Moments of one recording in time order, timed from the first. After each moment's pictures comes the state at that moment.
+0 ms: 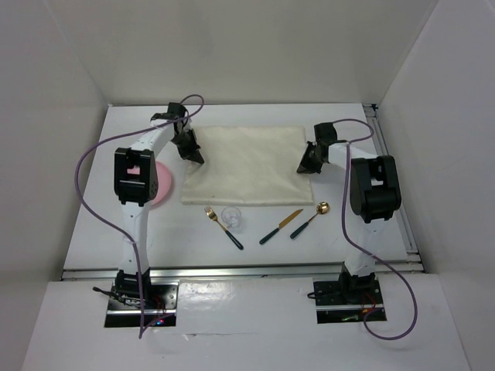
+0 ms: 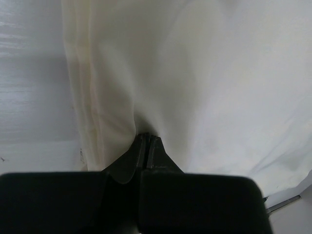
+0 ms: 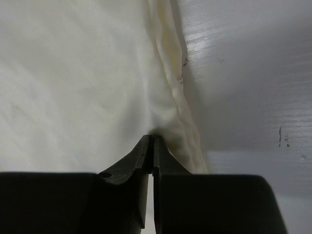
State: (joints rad) left arm -0.09 2.41 2.05 -0.87 0.31 -0.48; right arm 0.11 2.00 1.32 -0.33 -0.15 0.54
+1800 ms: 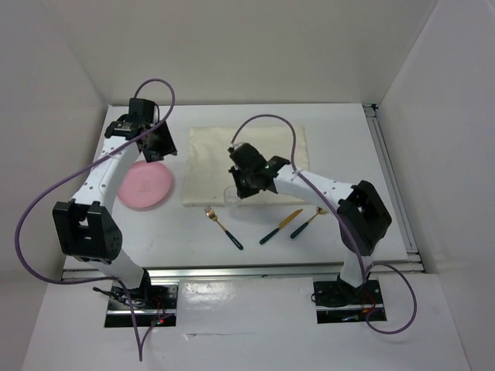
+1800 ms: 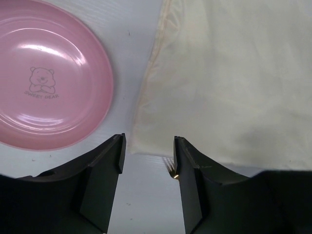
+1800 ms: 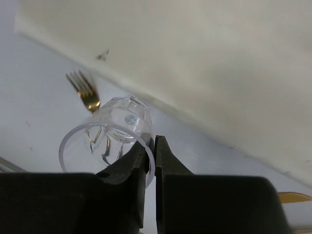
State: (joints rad) left arm -0.07 1.61 1.53 -0.85 -0.01 -0.47; right arm 0.82 1.78 1.34 -0.53 0.05 0.38
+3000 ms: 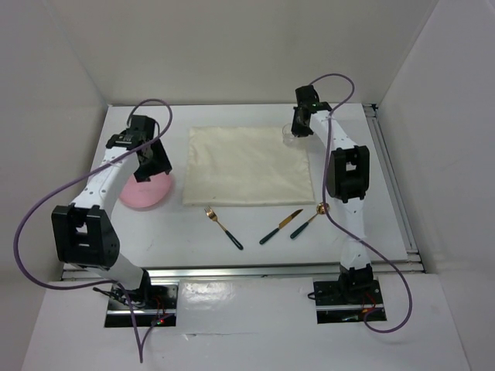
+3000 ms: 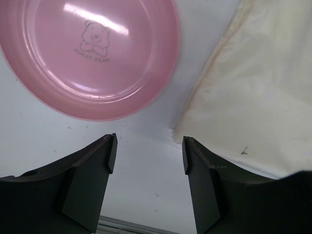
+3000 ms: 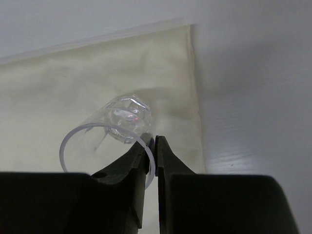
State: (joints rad) left arm -0.07 1.55 1.37 -0.88 -0.17 -0.49; right arm 0.19 2.42 2.22 -0.72 0.14 0.34
